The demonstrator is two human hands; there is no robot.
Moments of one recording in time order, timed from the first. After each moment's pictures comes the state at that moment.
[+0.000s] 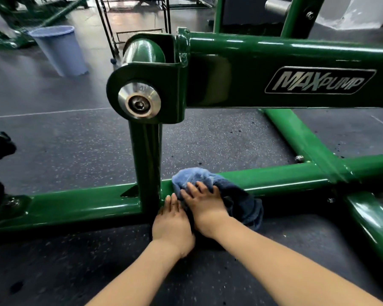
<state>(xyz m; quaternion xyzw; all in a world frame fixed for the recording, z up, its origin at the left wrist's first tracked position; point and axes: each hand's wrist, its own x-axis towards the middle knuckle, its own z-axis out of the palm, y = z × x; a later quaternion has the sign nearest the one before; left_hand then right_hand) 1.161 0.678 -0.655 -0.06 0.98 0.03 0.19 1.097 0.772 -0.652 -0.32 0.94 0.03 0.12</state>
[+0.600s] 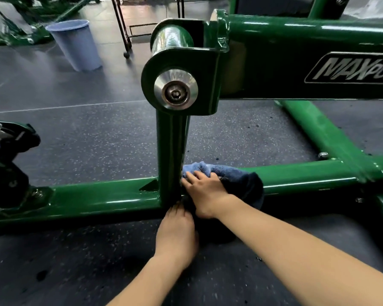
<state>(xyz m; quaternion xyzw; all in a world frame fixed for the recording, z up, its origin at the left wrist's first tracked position) 1.189 0.650 -0.656 -0.05 1.00 0.06 0.06 1.078 0.727 -0.643 -0.38 0.92 0.07 0.09</state>
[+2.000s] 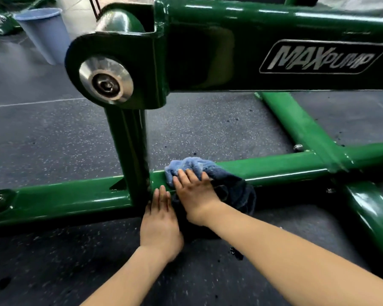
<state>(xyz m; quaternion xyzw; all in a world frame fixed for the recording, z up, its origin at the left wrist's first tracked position) 1.173 0.678 -0.669 -0.07 0.98 -0.06 0.17 1.085 0.770 -0.658 -0.36 0.93 0.06 0.09</state>
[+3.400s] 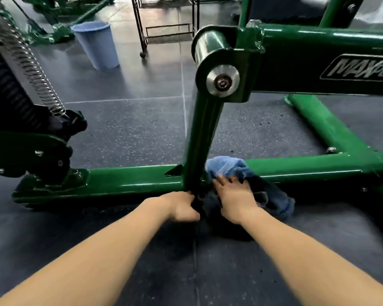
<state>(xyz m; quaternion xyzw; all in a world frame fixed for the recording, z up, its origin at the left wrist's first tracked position) 1.192 0.590 -0.603 0.00 0.93 0.13 0.33 1.142 0.747 -0.643 -0.28 0.95 0.08 0.08</state>
